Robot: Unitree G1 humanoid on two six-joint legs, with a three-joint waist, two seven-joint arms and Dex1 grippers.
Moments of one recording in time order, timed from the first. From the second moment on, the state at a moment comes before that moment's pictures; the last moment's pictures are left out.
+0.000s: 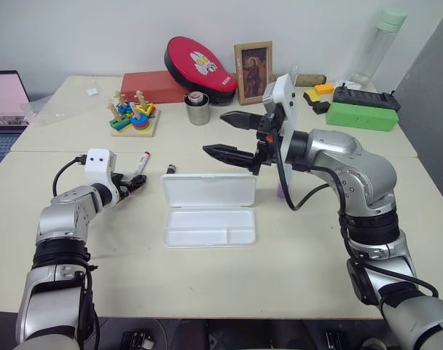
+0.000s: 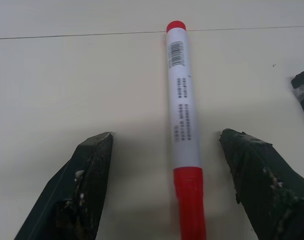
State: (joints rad) left arm -0.58 0.66 0.18 0.52 -0.31 0.58 -0.50; right arm -0.88 -0.29 0.10 -0.17 0.49 0.77 0.78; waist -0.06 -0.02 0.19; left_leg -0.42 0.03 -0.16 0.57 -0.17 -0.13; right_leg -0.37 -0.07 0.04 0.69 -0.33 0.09
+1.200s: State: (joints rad) left arm -0.55 0.55 0.29 0.38 -0.35 0.47 -0.52; right arm -0.89 -0.35 0.06 -0.17 0.57 0.78 0.86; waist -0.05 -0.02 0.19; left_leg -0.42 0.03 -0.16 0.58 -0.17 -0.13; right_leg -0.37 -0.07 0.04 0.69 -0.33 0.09
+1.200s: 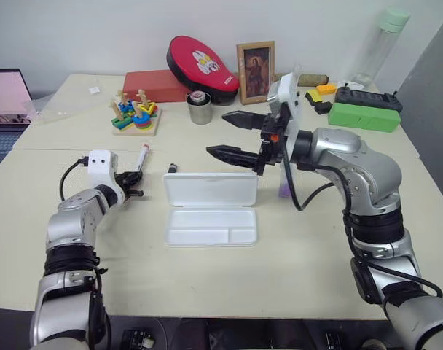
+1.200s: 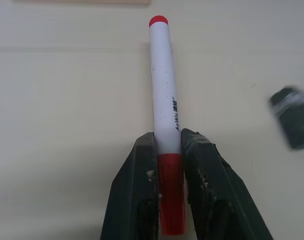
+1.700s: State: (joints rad) left arm -0.71 0.90 -0.04 -0.28 -0.66 0.75 -1.09; right arm -0.75 -0.65 -0.19 -0.35 0.81 0.84 0.96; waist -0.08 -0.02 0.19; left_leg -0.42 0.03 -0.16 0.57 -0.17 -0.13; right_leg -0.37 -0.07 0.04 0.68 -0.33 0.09
